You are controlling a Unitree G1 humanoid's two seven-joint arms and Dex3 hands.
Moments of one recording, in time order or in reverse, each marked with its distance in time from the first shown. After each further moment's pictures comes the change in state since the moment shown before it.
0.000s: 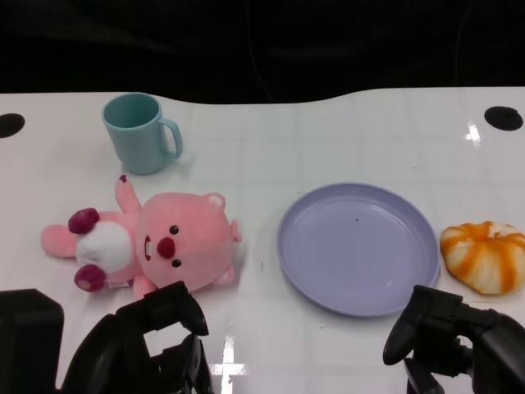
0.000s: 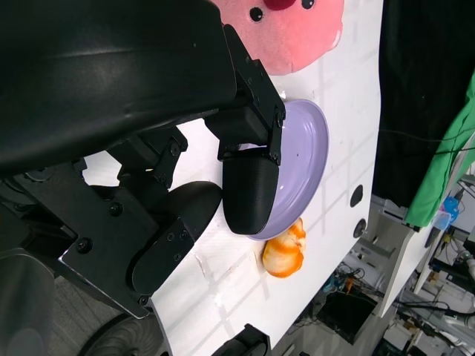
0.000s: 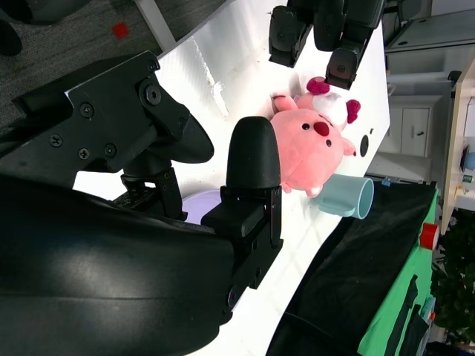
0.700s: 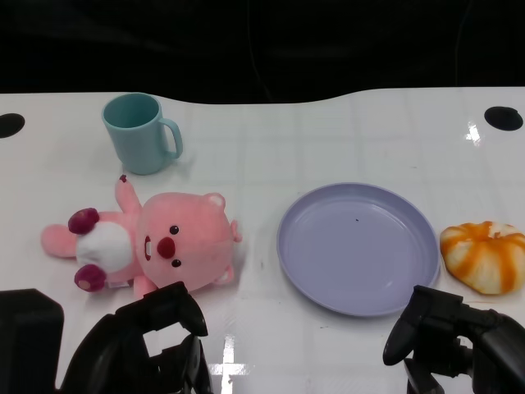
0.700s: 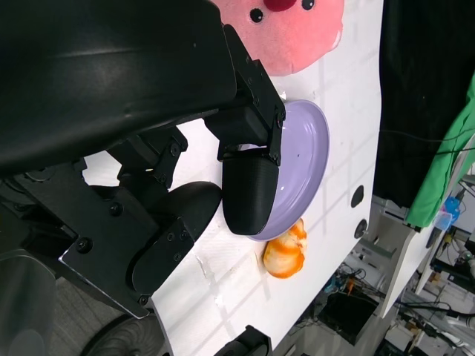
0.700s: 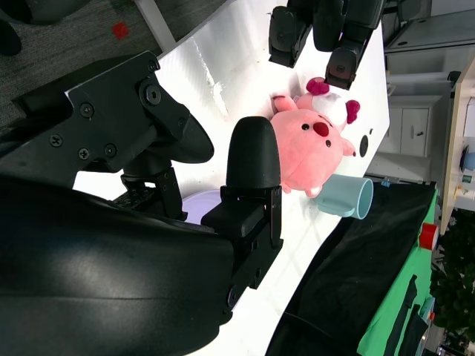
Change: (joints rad) left arm 0.000 0.003 0.000 0.000 0.001 0.000 0.000; right arm 0.002 0.000 0.000 -0.002 0.000 -0.001 0.000
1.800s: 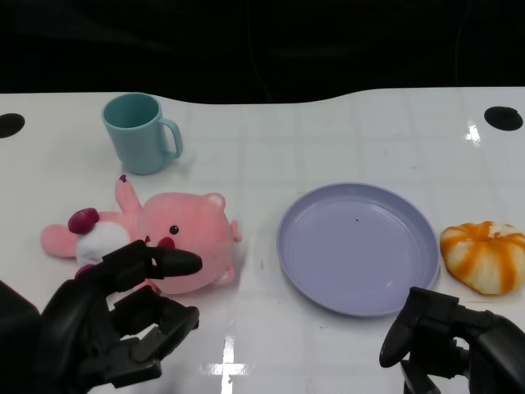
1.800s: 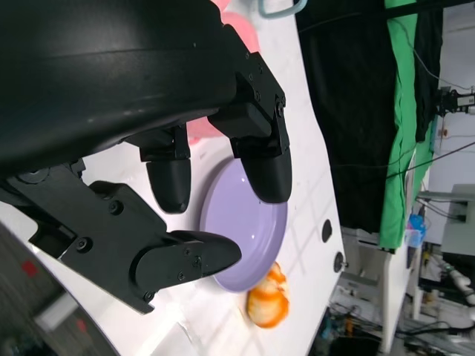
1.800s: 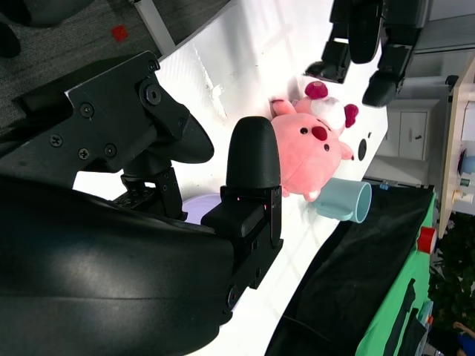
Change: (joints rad) left arm -0.027 0.074 0.046 0.000 0.171 -0.225 -0.037; right arm -0.001 0.000 0.012 0.000 0.000 0.000 0.000
